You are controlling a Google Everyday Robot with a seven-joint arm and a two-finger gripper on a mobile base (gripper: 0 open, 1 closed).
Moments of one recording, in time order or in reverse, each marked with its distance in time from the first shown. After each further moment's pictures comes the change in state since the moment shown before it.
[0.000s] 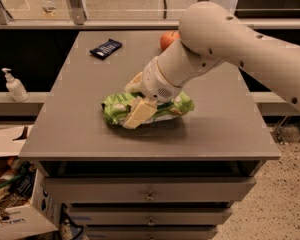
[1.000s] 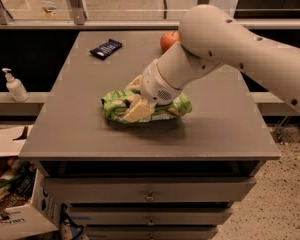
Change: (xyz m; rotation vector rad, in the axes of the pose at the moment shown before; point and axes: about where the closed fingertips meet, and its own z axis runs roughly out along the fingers) arm 0.002 0.005 0.002 -0.009 -0.007 0.012
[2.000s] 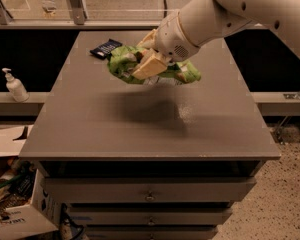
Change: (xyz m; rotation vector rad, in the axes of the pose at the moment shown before) arm -0.037 -0.067 -0.089 0.200 -0.092 -0.065
